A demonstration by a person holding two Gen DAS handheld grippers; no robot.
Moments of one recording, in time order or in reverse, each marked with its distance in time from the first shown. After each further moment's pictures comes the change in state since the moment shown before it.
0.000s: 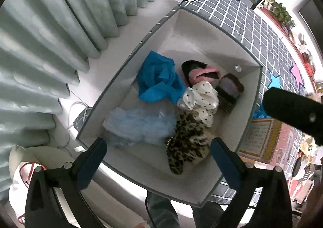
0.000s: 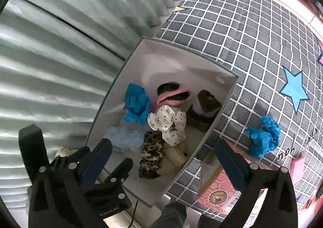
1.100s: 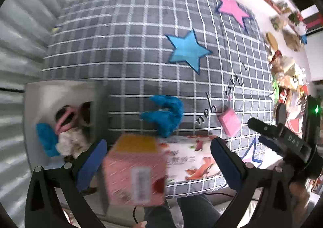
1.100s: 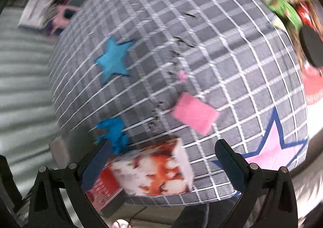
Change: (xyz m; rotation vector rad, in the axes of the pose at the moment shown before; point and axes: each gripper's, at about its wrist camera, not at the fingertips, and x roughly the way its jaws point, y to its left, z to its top) left arm 0.002 -0.283 0.031 0.509 0.190 -0.077; right arm -0.066 -0.341 -0.138 0.968 -0.087 -0.011
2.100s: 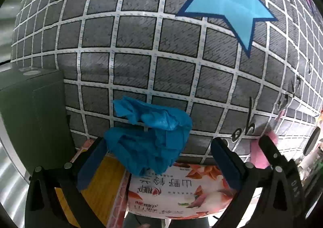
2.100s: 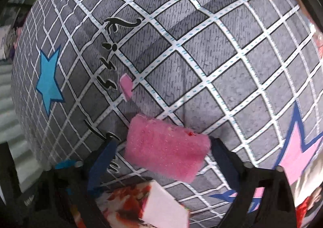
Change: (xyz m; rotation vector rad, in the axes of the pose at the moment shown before) left arm 0.167 -0.022 0.046 -0.160 0.376 0.168; right arm 0.107 -0.033 0.028 0.180 0.051 -0.118
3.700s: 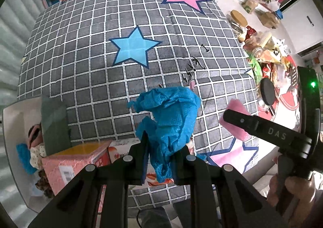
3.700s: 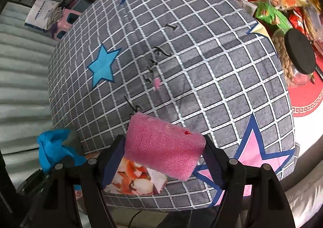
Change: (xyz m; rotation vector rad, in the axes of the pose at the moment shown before) left arm -0.113 -0.018 -0.144 0.368 -0.480 -0.194; right arm -0.119 -0.022 -0.049 -0.287 -0.147 0.134
